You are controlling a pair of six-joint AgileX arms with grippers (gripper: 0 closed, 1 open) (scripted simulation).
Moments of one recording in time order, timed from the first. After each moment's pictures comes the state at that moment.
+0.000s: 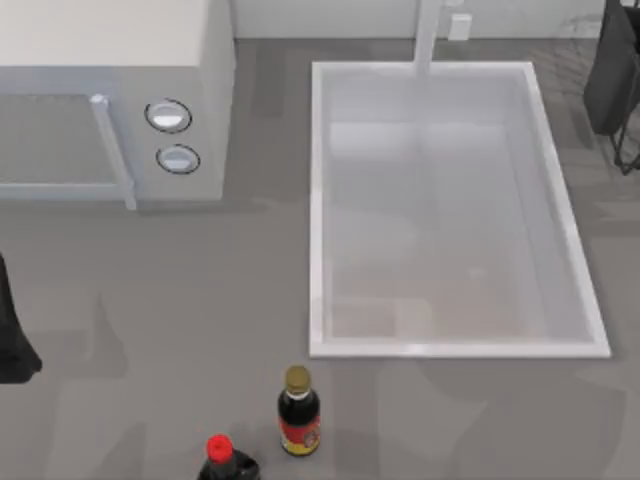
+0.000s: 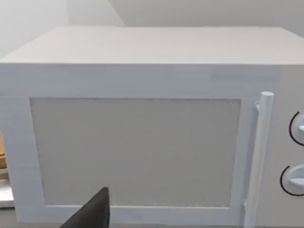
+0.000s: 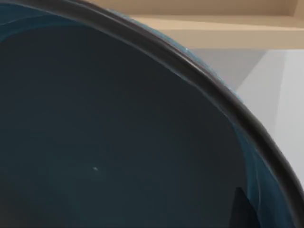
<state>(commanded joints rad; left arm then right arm) 0.00 0.00 0.00 0.00 0.00 0.00 -0.35 1.71 1.01 0.73 -0.32 0.01</state>
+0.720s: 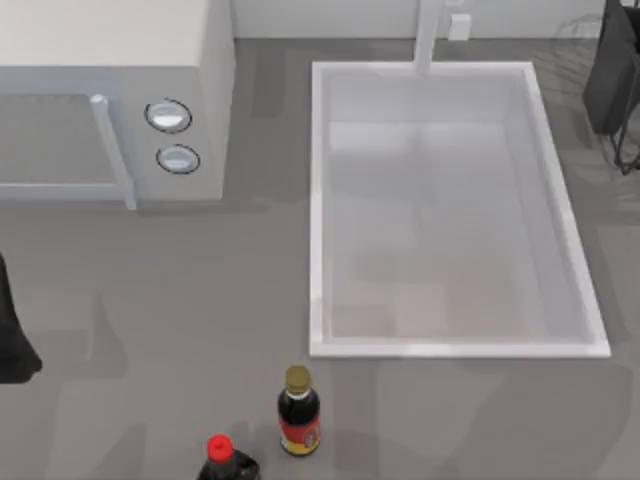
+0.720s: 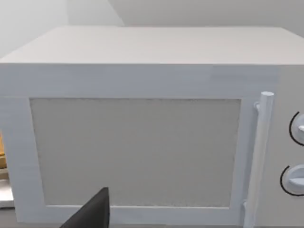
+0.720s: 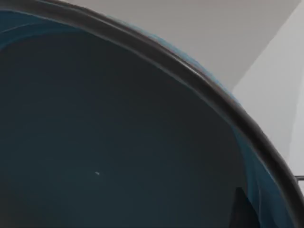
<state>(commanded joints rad) 0.00 0.00 0.00 0.00 0.00 0.00 -0.31 1.80 0.98 0.82 -0.28 0.02</state>
